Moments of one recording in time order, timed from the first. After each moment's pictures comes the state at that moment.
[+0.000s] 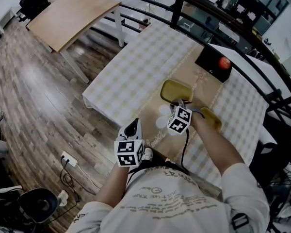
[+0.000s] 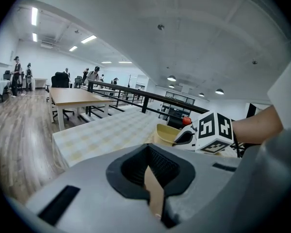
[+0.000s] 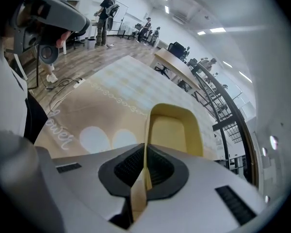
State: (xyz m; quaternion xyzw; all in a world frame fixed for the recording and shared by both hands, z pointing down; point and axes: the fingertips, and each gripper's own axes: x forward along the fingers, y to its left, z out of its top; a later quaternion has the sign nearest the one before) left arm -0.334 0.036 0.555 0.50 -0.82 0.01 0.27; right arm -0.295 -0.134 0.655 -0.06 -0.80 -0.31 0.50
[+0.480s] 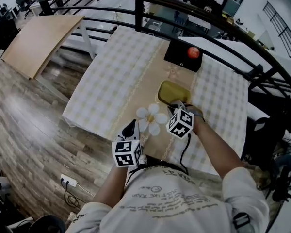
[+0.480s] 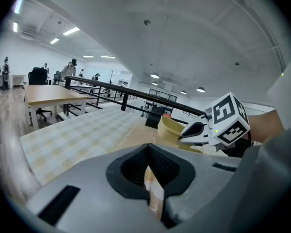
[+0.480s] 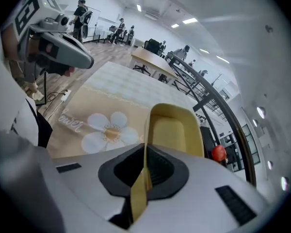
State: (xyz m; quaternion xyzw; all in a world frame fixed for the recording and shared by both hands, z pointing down) left arm -0.280 -0.039 0.552 0.59 -0.76 0.03 0.26; right arm -0.201 -0.178 0.597 0.04 -0.83 -0.24 0.50
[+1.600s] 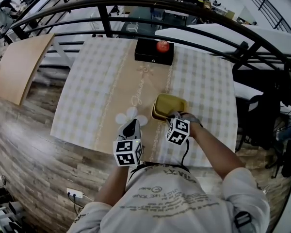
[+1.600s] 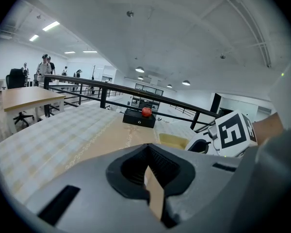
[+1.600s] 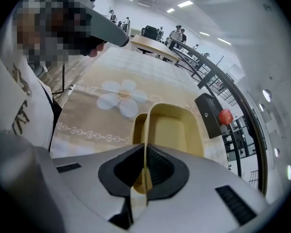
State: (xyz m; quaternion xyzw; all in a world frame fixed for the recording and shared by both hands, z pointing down) left arm -0.191 -0.122 0.549 0.66 -0.70 0.07 0.26; right arm -0.072 -0.193 0.642 0.04 -0.80 -0.18 0.56
